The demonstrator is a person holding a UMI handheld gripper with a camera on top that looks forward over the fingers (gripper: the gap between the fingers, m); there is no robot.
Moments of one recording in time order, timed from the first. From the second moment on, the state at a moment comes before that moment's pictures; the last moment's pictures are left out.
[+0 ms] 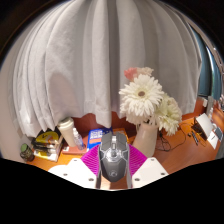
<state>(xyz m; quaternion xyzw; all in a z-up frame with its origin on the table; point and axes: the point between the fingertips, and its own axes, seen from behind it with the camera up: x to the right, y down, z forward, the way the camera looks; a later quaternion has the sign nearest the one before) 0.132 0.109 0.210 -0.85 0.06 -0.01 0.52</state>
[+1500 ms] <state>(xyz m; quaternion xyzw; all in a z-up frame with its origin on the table) -0.082 -0.031 0.182 -0.88 -0.01 0.05 0.46</state>
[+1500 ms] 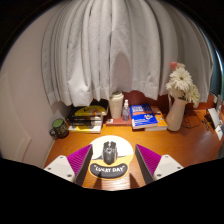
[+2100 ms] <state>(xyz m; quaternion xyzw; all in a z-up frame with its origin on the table) 0.013 -0.214 0.206 -0.87 0.01 0.03 0.49</state>
